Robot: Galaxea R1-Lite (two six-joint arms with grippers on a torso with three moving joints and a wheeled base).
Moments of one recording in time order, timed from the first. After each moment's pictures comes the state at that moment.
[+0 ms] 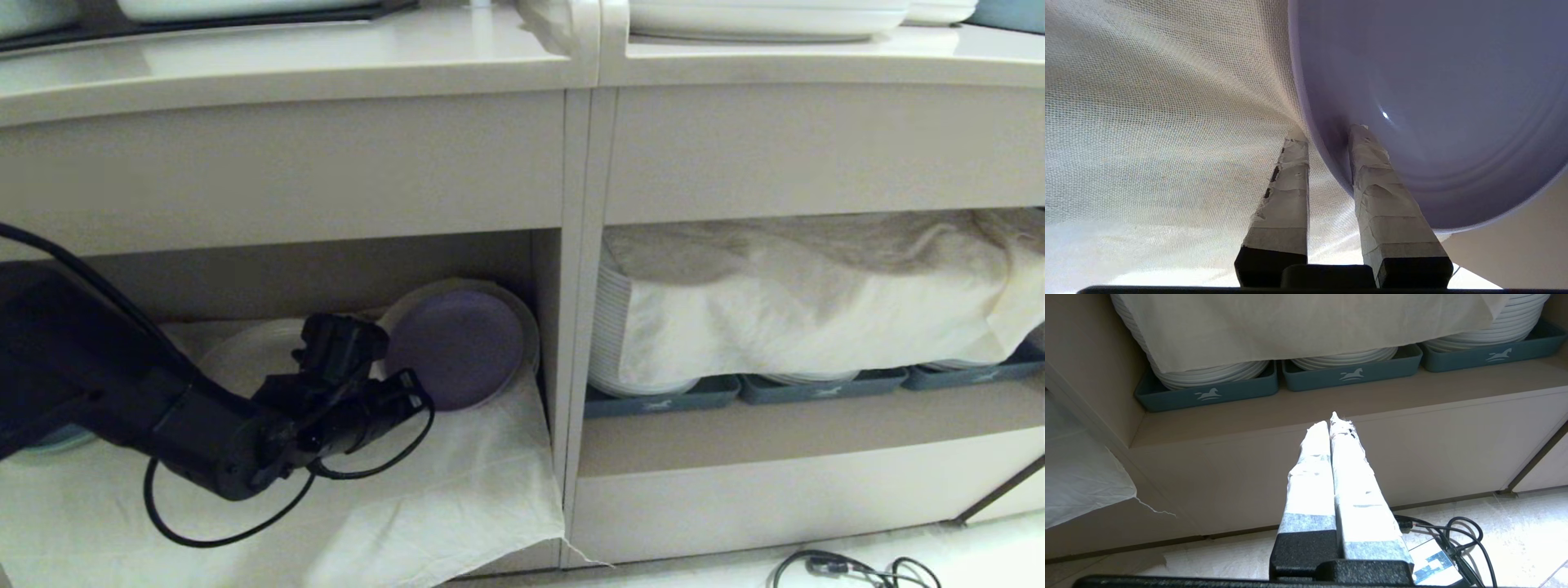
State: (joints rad) left arm -0.38 1.96 -0.74 -0.55 0.10 -0.78; right arm 0.00 0.00 0.00 -0.01 -0.05 0.08
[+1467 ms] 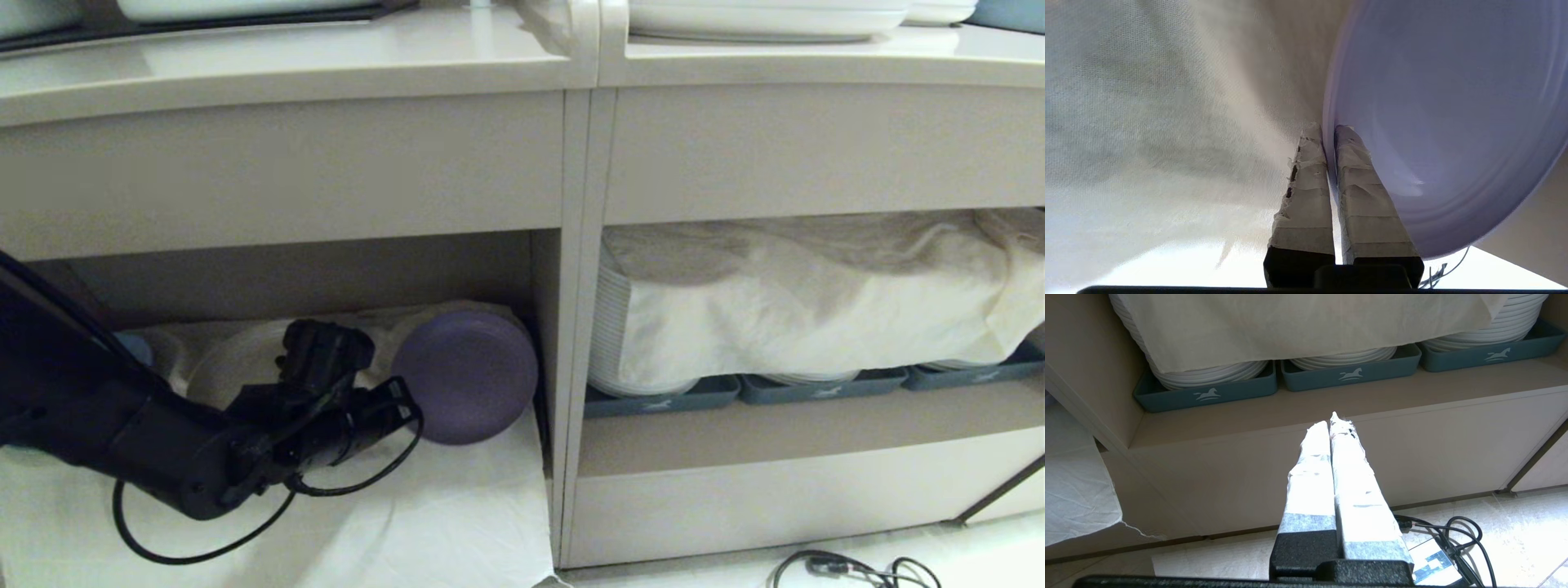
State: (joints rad) left arm -0.38 1.89 -0.67 -0.53 0.09 -0.77; right arm 0.00 0.00 0.00 -0.01 -0.05 0.08
